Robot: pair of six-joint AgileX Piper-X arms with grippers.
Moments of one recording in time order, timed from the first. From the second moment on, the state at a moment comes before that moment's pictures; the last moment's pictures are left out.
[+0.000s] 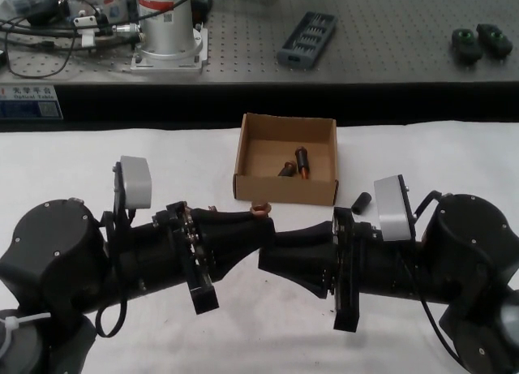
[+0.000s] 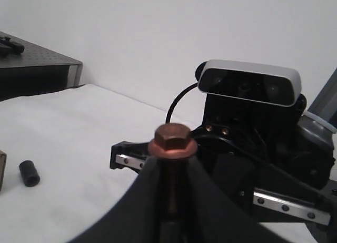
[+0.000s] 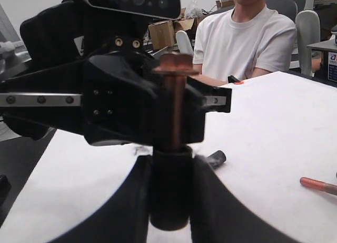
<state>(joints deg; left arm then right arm) -24.5 106.5 -28.6 -78.9 50.2 -24.6 33.4 111.8 -31.7 -77.8 -52.5 15.8</state>
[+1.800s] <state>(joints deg) -21.5 83.7 -11.2 -85.9 38.5 -35.8 31.4 78.4 -22.2 -65.5 -30.7 23.6</state>
